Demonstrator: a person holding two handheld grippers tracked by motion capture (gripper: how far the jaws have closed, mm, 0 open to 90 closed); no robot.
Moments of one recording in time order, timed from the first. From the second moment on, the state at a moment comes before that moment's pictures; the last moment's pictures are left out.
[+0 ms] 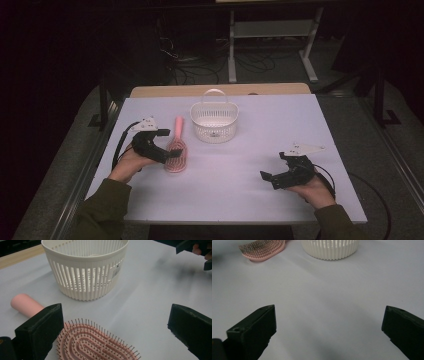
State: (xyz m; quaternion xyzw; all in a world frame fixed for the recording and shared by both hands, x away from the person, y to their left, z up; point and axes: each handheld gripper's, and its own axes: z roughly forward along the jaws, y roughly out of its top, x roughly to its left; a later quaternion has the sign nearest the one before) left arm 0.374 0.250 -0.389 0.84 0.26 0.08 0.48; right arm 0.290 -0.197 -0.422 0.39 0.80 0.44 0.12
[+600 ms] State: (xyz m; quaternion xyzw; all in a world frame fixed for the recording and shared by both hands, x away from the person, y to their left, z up) left arm 0.390 0.243 -0.377 0.84 0.25 0.09 0.47; right arm 0.289 -0.198 -0.422 0.39 0.80 0.44 0.12
